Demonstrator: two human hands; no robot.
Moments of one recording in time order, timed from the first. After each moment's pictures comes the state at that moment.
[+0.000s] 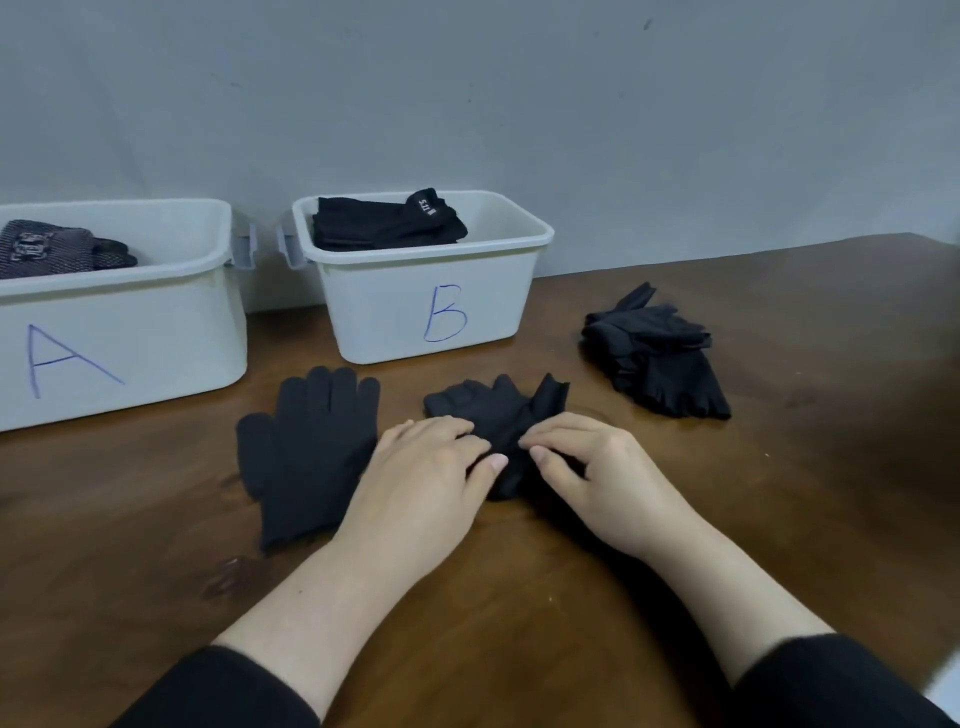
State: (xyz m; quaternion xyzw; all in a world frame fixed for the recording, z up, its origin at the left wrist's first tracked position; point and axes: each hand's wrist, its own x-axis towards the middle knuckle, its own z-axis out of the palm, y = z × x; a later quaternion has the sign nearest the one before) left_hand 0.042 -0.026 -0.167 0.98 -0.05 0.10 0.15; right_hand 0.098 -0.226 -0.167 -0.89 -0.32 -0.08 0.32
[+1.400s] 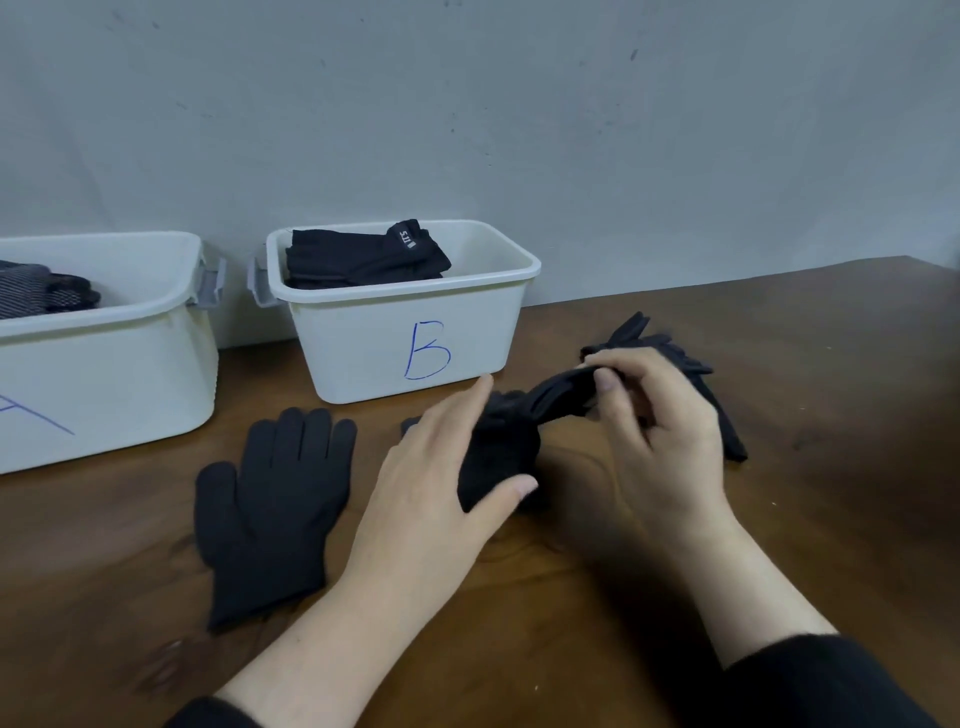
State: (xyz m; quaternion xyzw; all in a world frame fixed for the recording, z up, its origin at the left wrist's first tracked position) left_hand 0.063 -0.043 -0.157 0.90 -0.06 0.22 0.37; right_hand 0.136 -0.232 -0.127 -0.78 -0.28 -0.36 0.43
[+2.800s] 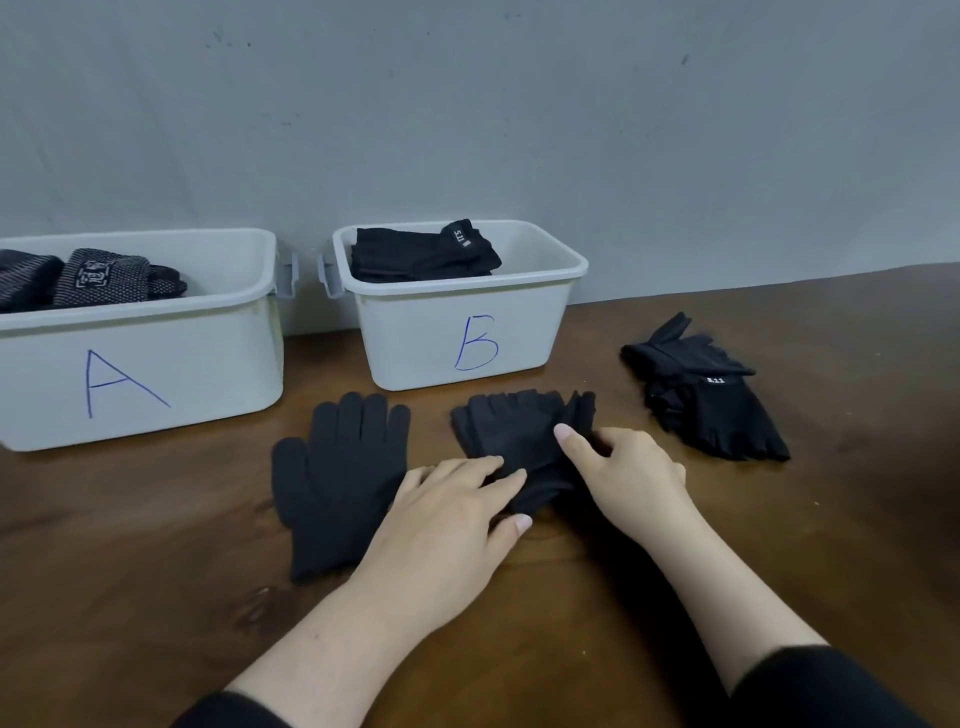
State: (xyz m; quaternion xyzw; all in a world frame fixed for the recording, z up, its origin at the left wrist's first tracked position) left_hand 0.036 -0.016 -0.170 0.99 -0.06 0.07 0.14; right_hand 0.136 -0.199 -0.163 -0.95 -0.04 0.00 0.30
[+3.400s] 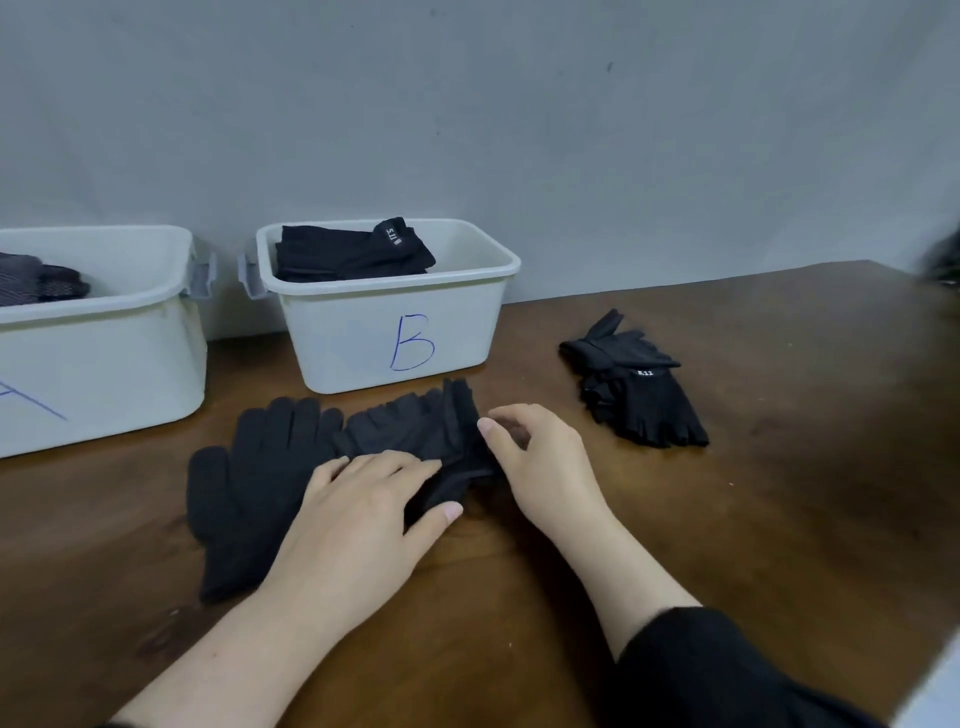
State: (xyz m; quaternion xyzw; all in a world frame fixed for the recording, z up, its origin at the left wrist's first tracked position) left_hand 0.040 -0.013 -0.169 0.99 -0.02 0.10 0.14; right_hand 0.134 -0.190 -0.170 -0.90 -0.13 -0.07 0.41
